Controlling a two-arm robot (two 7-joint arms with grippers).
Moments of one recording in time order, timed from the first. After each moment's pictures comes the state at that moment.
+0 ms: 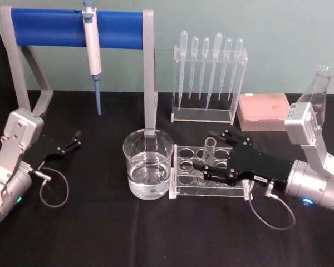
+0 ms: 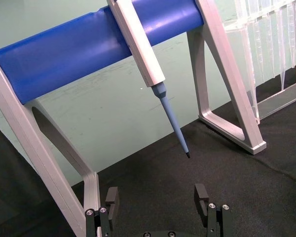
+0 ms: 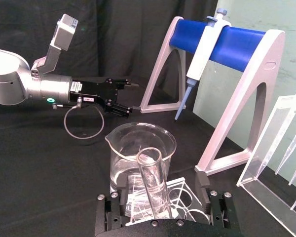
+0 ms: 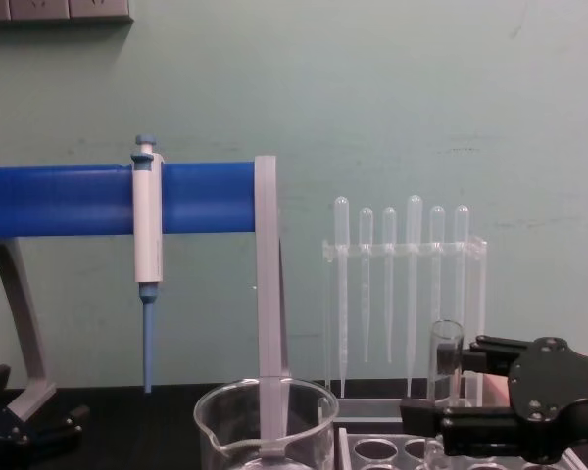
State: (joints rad) left arm -0.20 0.60 0.45 -1.41 -0.25 -0.12 0.03; right arm 0.30 0.60 -0.48 -1.51 0.44 -0.10 0.70
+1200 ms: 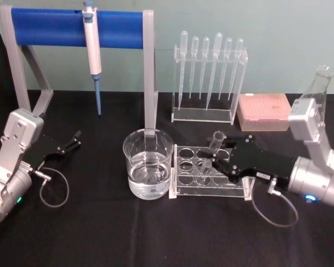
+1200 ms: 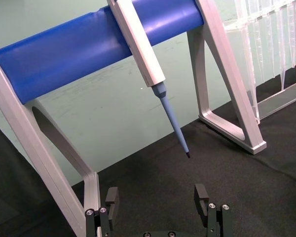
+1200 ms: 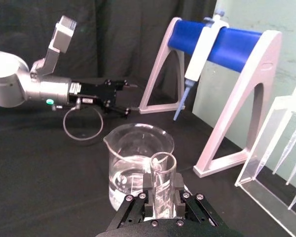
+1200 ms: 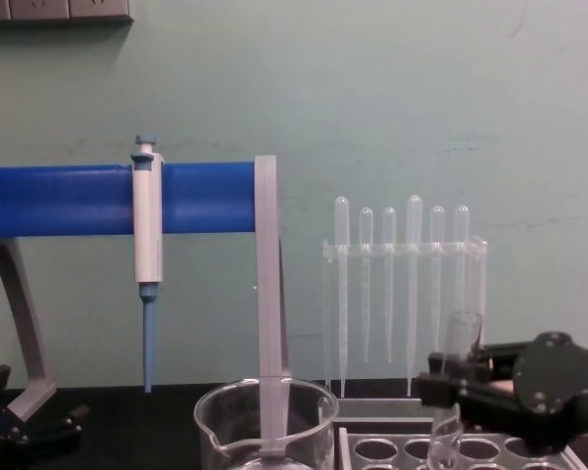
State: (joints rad) left arm -0.20 0.60 0.45 -1.41 -0.25 -0.12 0.03; right arm 0.30 0.61 -0.48 -1.51 0.45 -0.09 0.70
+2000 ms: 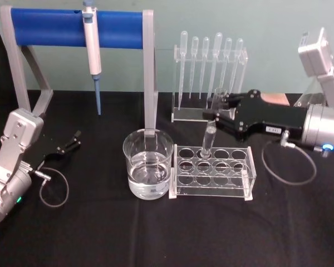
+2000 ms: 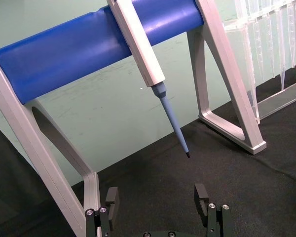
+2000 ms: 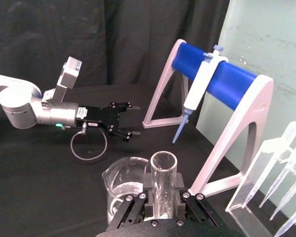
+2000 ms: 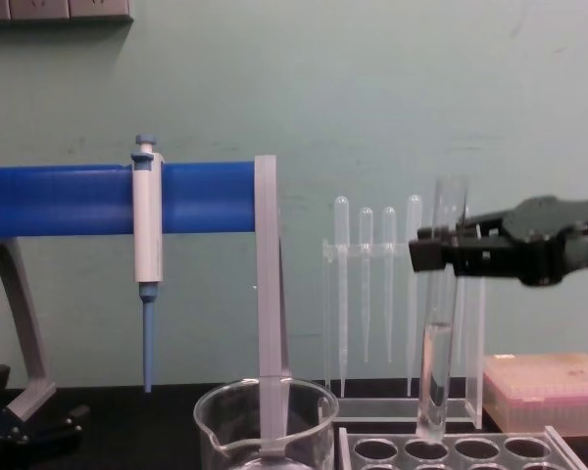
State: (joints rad) left arm -0.20 0.60 0.45 -1.41 -0.25 -0.12 0.03; right arm 0.49 0.69 -0.50 -1.61 0.55 0.16 0.76
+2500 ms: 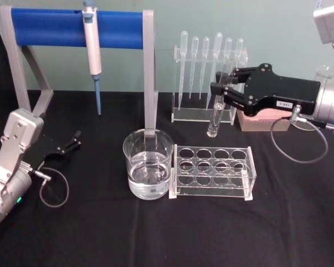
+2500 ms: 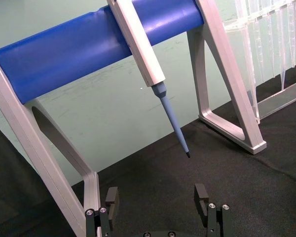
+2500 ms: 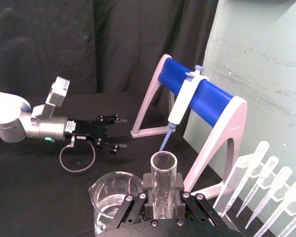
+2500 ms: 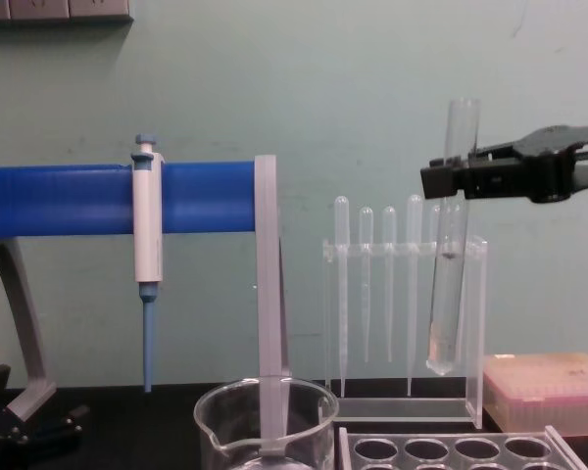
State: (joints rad) left arm -0.20 0.60 0.45 -1.41 -0.25 -0.12 0.03; right arm 0.56 0.72 -0.49 -1.65 0.60 0.22 0.73
